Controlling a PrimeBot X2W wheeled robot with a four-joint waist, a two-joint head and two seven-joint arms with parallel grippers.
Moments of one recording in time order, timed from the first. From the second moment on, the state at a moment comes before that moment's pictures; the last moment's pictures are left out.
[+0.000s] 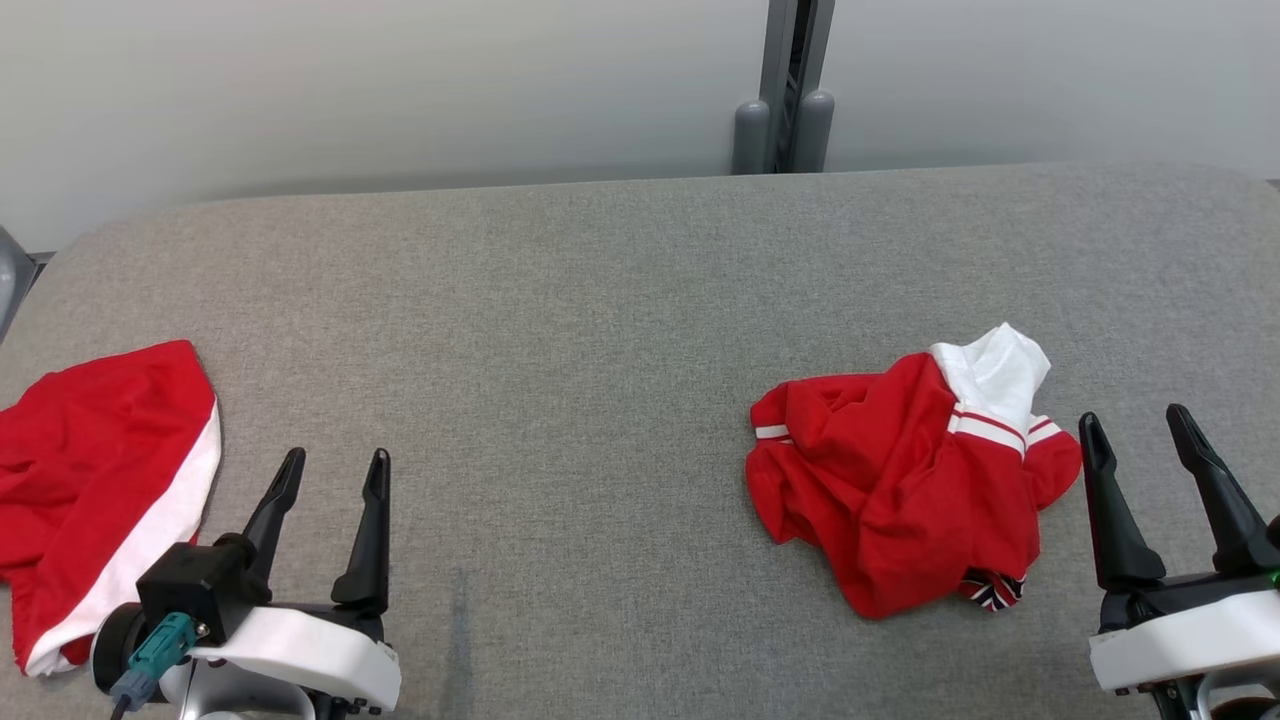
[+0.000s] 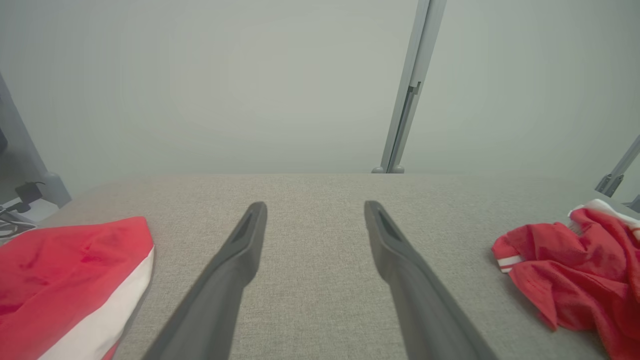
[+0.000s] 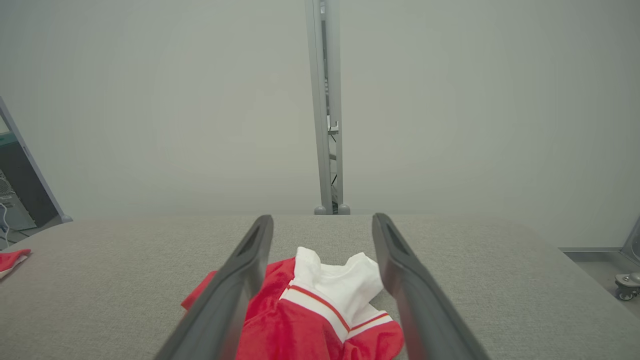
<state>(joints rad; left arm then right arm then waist) -0.05 0.39 -0.37 -0.04 -0.57 0.26 -0.15 0.03 -0.11 -0.06 -0.14 0.24 0.13 -0.04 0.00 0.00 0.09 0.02</state>
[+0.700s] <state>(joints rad) -0.15 0.37 -0.41 -0.04 -0.55 0.24 -0.16 -0.30 -0.42 -0.01 0.23 0.53 0.13 0.07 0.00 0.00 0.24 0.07</state>
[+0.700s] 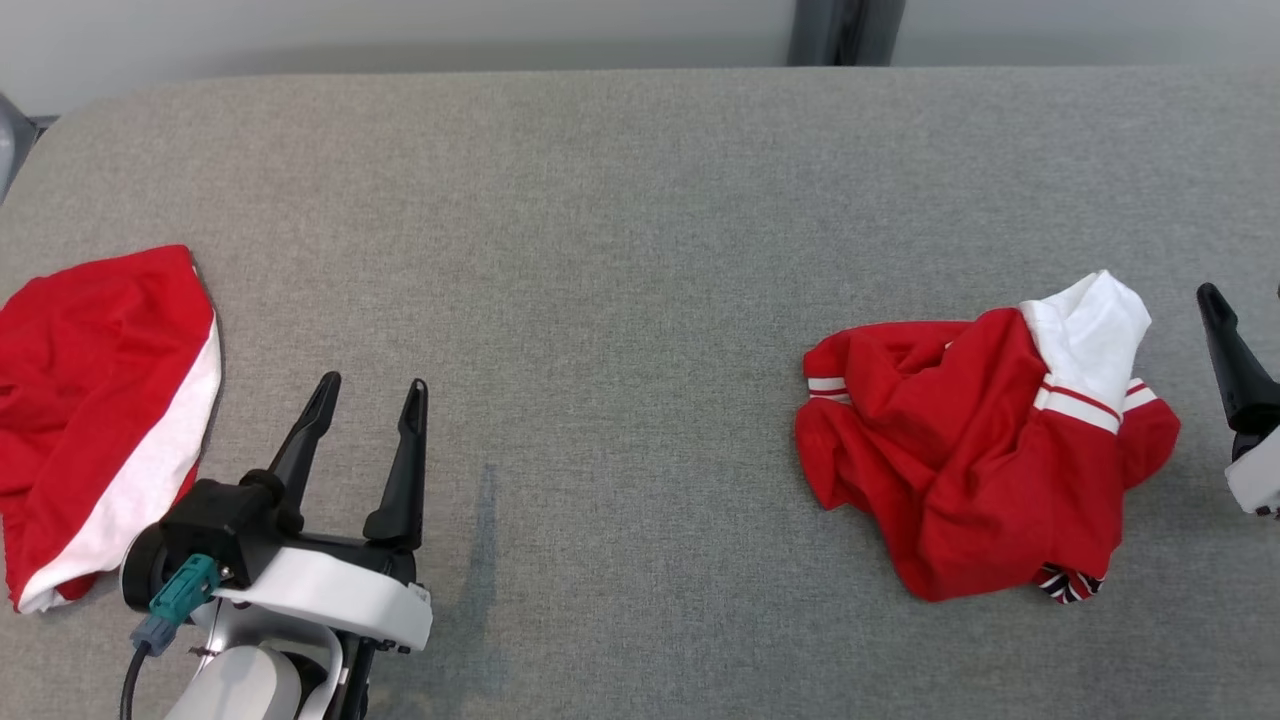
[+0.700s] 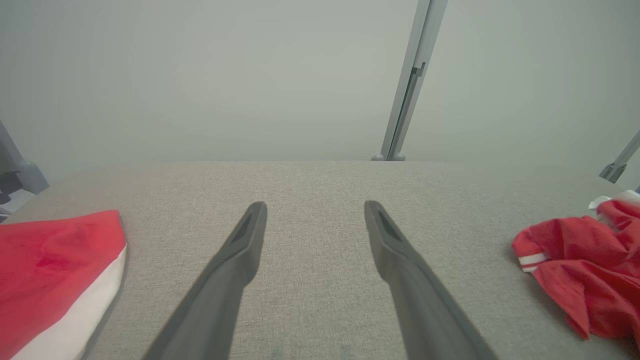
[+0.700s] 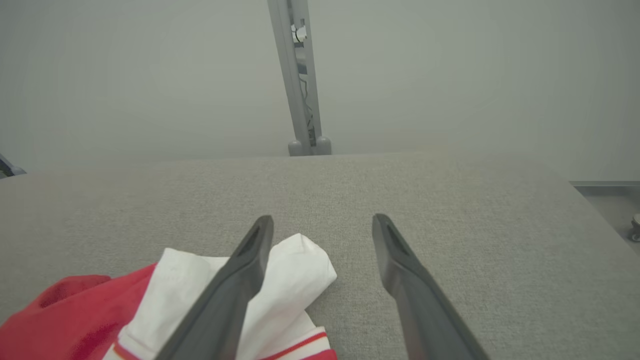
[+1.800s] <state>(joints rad) -0.22 0.34 -0.43 0.02 -0.55 0.22 -0.20 -0.56 -0.60 0.31 0.28 0.85 0.13 -0.02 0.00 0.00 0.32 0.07</state>
